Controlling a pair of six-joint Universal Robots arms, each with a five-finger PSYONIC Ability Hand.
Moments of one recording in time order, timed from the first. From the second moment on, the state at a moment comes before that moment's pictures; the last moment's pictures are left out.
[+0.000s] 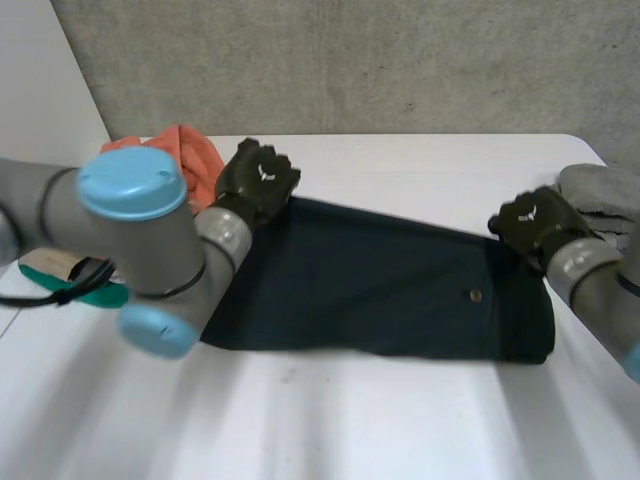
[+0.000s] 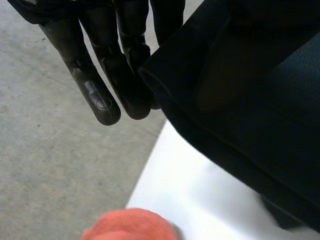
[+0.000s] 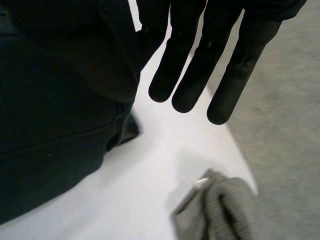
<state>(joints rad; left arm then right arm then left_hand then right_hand) 4.15 -2.22 -1.17 3.36 -1.55 3.89 1.81 -1.21 1.56 -0.05 1.48 2.33 1.16 1.20 1.20 1.20 0.99 1.13 1.21 1.19 1.20 1.02</state>
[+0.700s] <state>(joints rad) 4.14 -2.41 -1.02 3.59 -1.54 3.80 1.80 -1.14 1.48 0.00 1.49 2.69 0.19 0.20 0.21 0.20 0.05 0.22 0.21 0.21 0.21 0.05</state>
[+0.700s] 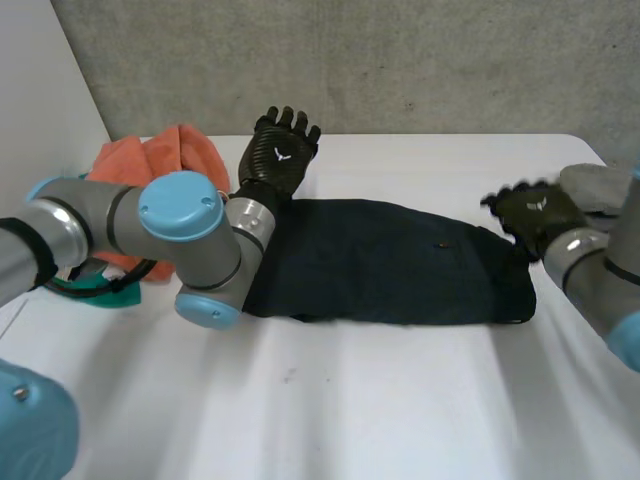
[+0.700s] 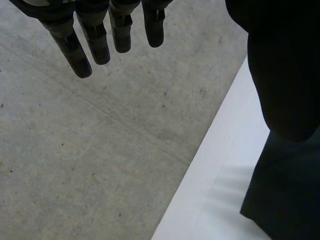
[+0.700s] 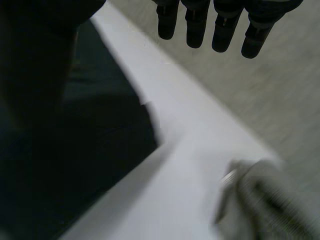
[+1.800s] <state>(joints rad) 4.13 -2.06 -1.36 3.58 -1.59 3.62 2.19 -1.09 1.59 -0.35 1.09 2.12 0.19 0.20 0.21 0.20 0.05 0.22 0.21 0.21 0.21 0.06</state>
